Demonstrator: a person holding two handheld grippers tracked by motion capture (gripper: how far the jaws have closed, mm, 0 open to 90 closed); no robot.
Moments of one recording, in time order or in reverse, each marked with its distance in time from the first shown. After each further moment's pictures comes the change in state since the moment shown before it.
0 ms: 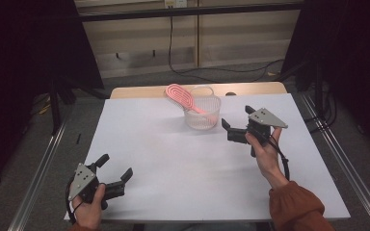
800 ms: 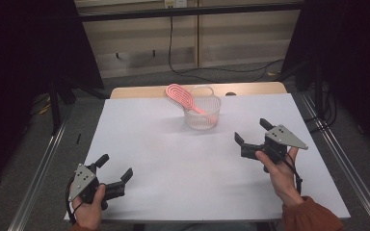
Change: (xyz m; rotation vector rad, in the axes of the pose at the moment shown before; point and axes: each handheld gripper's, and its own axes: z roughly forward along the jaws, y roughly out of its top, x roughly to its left) left arm -0.002 0.001 -0.001 -0.002 0.002 0.009; right arm -0.002 -0.017 -0.055 -0.032 -0.035 0.001
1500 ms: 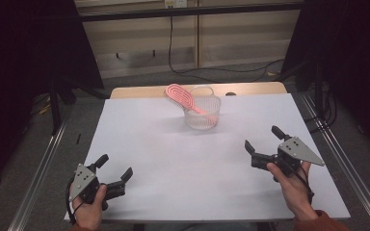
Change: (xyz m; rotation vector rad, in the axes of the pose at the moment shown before) left arm -0.002 0.001 0.000 0.003 0.030 -0.014; right arm -0.002 -0.006 -0.038 -0.049 -0.036 -0.015
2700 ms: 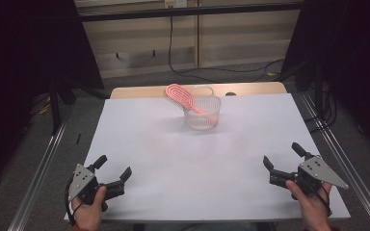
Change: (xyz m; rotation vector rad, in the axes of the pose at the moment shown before) left arm -0.001 0.000 -0.002 0.009 0.021 -0.017; right arm -0.019 -0.027 -0.053 0.035 -0.073 -0.004
